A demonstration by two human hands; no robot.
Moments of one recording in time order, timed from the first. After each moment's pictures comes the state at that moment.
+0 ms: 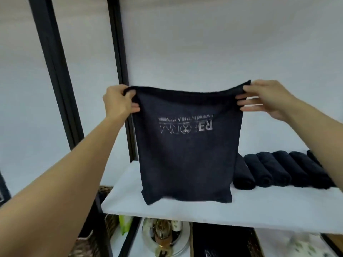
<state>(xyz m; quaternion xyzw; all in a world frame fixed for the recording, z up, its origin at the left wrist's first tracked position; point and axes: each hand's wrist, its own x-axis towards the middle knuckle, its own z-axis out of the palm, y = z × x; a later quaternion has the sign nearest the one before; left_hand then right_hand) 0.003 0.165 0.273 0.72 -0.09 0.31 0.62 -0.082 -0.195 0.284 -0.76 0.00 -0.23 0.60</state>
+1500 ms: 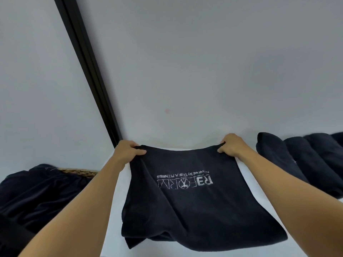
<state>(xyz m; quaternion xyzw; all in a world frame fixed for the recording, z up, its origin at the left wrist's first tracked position) 0.241 0.151 0.006 0.87 0.05 -0.04 0.49 0.205 -0.197 0.003 -0.94 0.16 0.04 0.29</state>
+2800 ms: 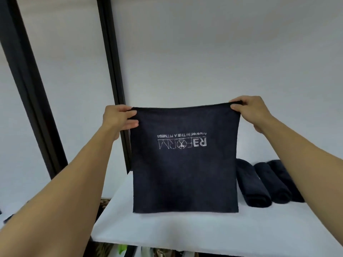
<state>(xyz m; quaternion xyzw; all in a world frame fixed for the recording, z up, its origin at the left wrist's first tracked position) 0.096 0.172 0.249 0.73 -0.04 0.16 0.67 0.039 -0.195 0.246 -0.81 0.03 -0.32 0.49</state>
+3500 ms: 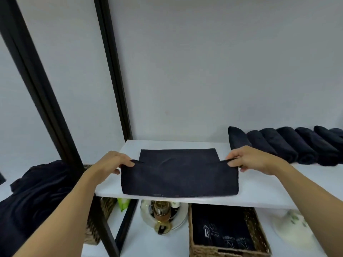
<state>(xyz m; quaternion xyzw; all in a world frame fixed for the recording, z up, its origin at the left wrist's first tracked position) 0.032 0.226 0.064 0.86 -0.02 -0.12 0.50 -0.044 -0.208 0.063 -0.90 0.03 0.11 0.43</state>
